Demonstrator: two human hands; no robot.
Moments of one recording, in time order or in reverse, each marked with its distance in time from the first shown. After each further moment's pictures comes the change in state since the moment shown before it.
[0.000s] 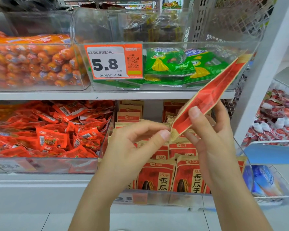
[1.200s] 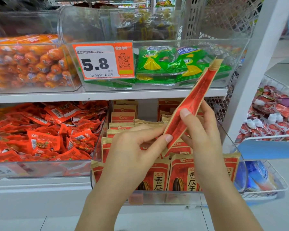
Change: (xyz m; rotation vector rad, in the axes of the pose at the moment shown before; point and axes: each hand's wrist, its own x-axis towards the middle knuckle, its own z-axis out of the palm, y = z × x) left_hand 0.000 -0.011 0.016 0.214 0.046 0.097; right_hand -0.001 0.007 0.000 -0.134 0.020 0.000
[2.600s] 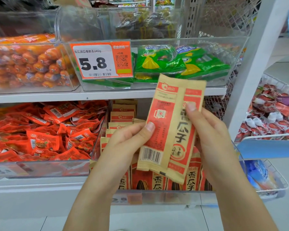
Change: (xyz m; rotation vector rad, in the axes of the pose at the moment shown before) left_hand 0.004 0.006 -0.011 -0.551 -0.175 -0.477; right_hand 0.001 -0.020 -0.012 0.087 -0.163 0.101
